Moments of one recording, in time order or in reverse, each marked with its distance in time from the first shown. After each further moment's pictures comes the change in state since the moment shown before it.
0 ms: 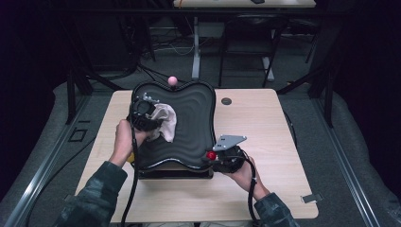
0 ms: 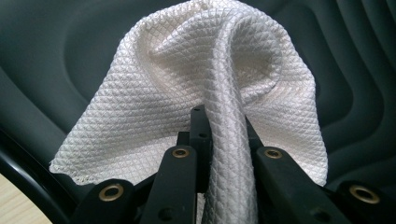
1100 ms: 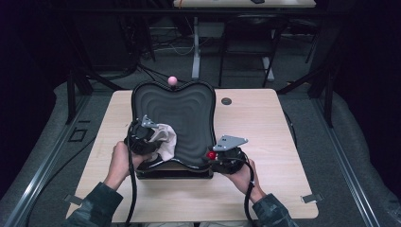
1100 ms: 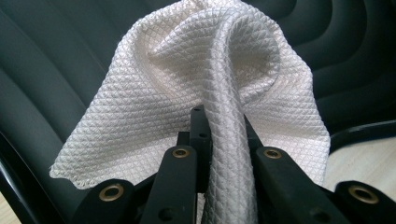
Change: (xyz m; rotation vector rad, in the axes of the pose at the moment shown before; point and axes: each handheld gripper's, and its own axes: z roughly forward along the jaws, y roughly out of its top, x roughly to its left) left arm -0.027 -0.051 -0.007 0.018 -0.052 0.059; right arm 0.008 0.001 -0.003 -0.012 -0.080 0.037
